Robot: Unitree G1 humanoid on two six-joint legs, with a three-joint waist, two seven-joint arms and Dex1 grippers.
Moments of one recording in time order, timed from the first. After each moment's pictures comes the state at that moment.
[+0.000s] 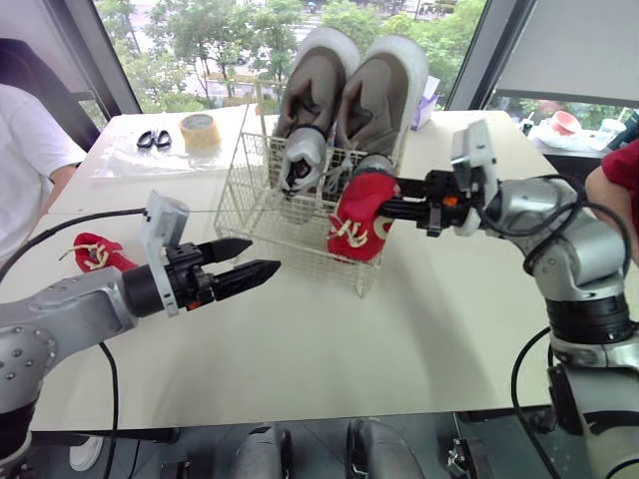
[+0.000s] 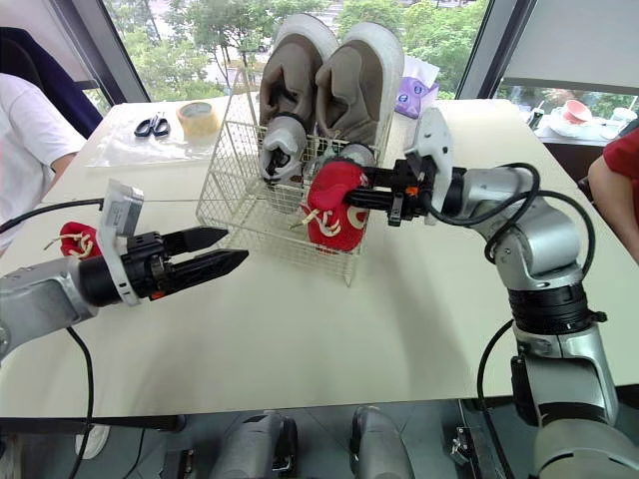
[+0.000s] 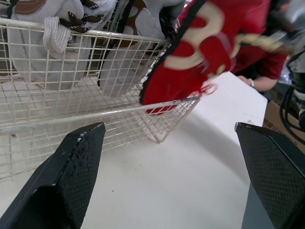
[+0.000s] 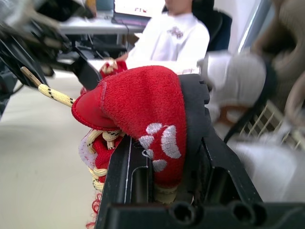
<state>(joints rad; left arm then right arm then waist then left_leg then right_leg) -0.24 0.91 0.29 -0.52 -1.44 0.93 -0.34 -0.76 -0.66 0.03 -0.06 0.57 0.52 1.06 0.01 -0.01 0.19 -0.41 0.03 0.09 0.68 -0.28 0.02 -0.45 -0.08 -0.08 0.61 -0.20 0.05</state>
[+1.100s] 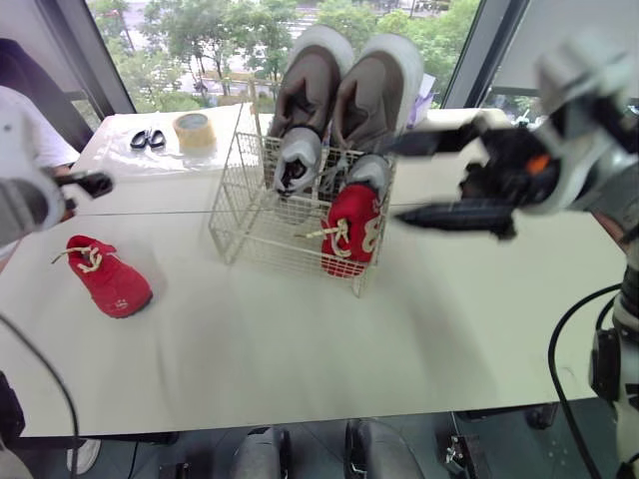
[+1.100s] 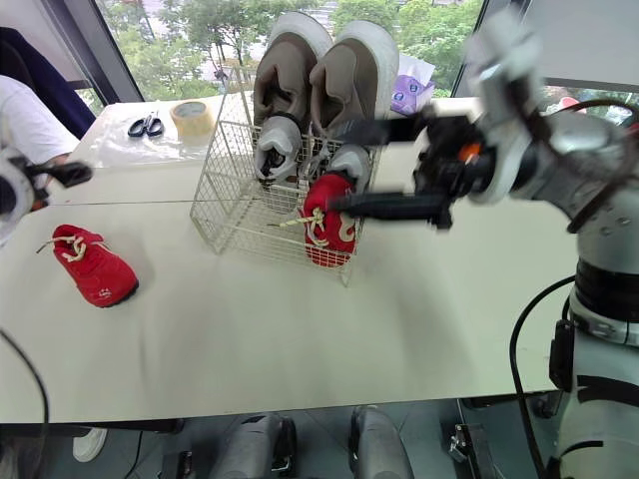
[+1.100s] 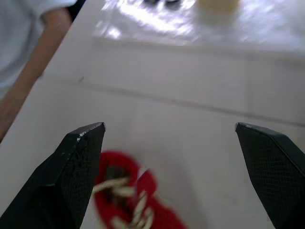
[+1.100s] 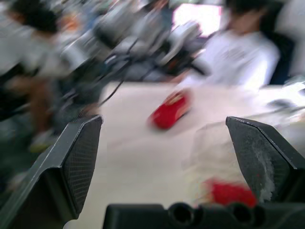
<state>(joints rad) -0.72 1.06 0.50 0.10 -1.11 1.45 0.47 -0.90 -0.88 -0.02 -0.29 0.93 0.89 1.24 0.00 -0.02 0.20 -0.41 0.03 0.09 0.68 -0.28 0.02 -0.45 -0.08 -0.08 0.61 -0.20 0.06</state>
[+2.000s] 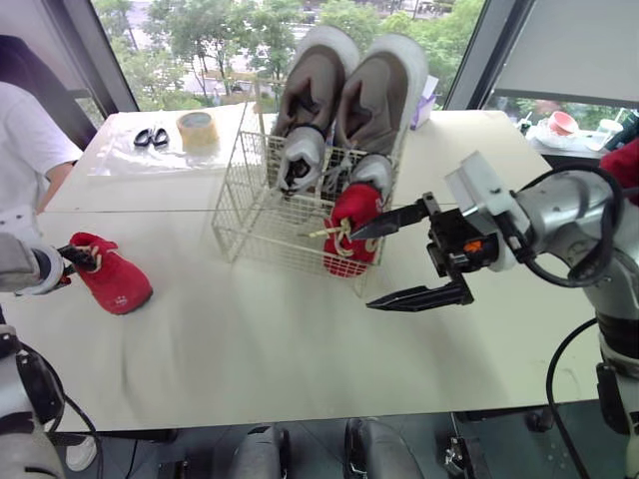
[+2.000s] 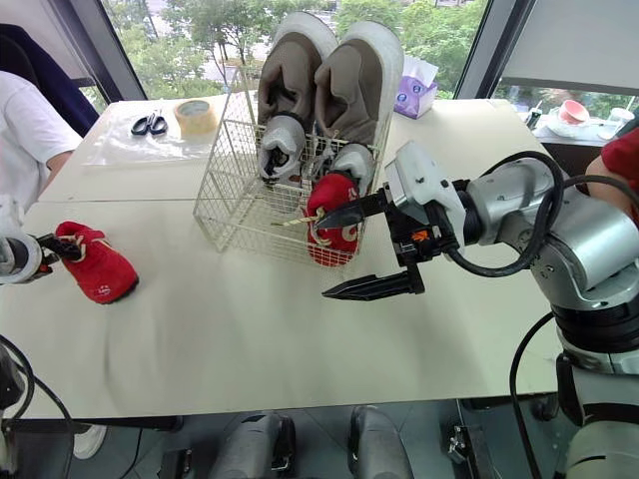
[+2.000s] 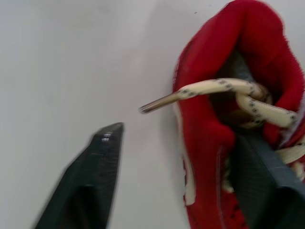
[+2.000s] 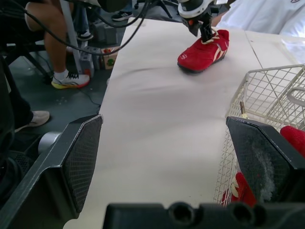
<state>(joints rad) -0.83 0.94 0.41 0.61 -0.56 1.39 0.09 -0.80 -0.89 0.04 -0.42 0.77 0.82 1.24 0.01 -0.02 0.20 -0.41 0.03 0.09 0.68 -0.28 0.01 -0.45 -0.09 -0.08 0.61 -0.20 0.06</state>
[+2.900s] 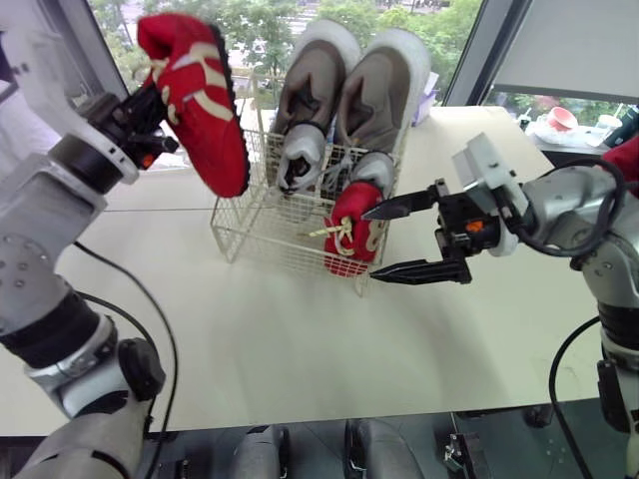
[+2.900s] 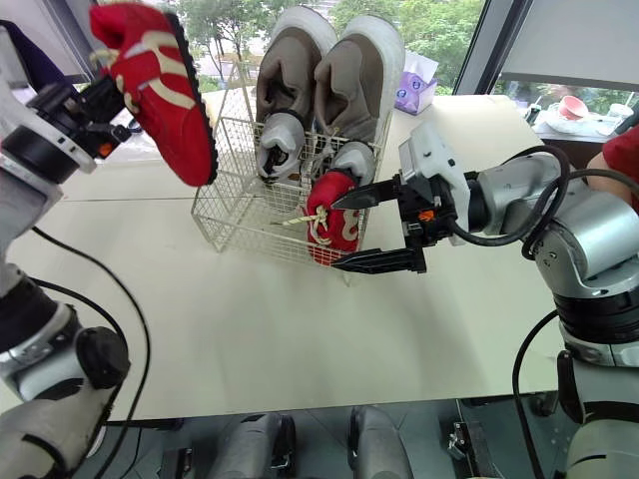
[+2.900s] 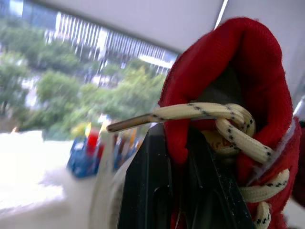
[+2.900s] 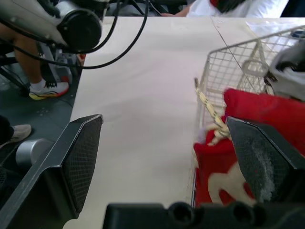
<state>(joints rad) -0.81 0.41 0.59 -0.47 -0.85 1.00 -0.22 -0.83 -0.89 0.03 -0.29 0.75 0.85 1.21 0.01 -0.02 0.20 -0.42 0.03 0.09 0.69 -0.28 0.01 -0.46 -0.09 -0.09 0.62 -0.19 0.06</state>
